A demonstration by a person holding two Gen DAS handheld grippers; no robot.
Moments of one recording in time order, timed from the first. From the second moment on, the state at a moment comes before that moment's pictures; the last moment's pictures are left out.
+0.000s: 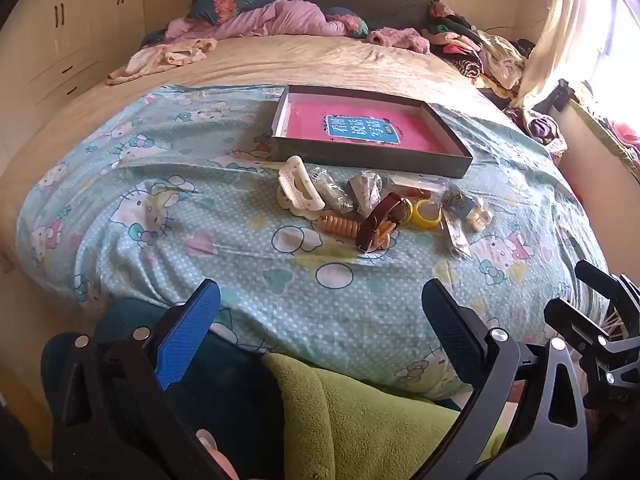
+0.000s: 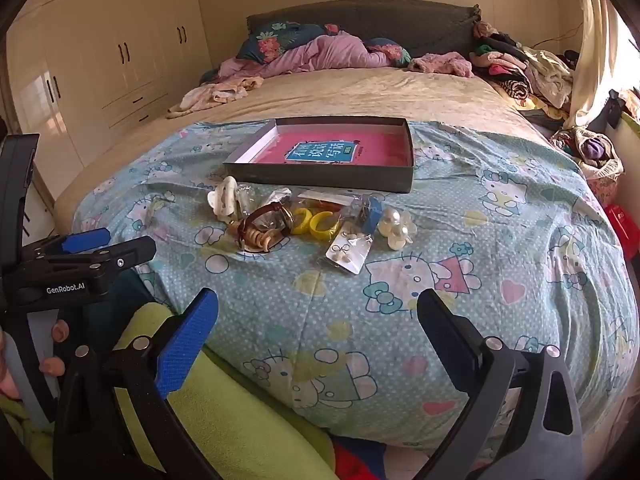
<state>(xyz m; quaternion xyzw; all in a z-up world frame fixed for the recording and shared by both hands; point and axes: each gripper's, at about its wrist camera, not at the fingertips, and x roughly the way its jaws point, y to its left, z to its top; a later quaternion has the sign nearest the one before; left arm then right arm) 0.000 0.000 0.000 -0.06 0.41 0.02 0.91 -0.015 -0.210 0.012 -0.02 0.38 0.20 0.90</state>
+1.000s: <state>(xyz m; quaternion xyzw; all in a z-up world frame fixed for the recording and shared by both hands) 0.002 0.000 0.008 -0.06 0.41 0.03 0.91 -0.015 -0.208 0.011 -0.02 0.37 0.20 0.91</state>
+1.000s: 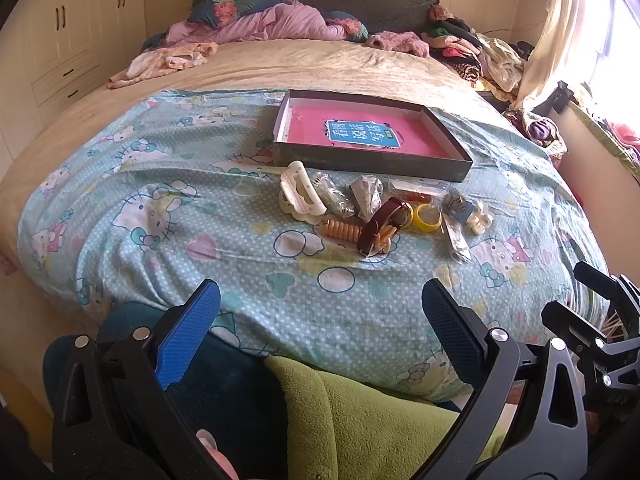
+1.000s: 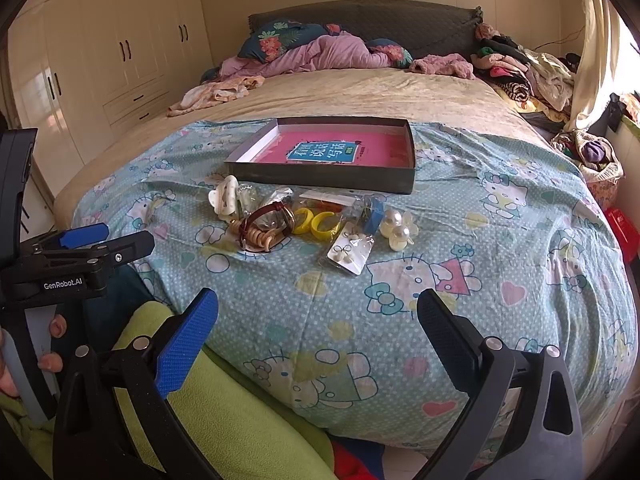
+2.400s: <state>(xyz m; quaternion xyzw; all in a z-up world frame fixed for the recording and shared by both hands) 0.003 0.006 0.008 -0.06 0.40 0.03 0.91 -0.009 -0.200 0.017 -0.03 0.36 0.21 0.91</state>
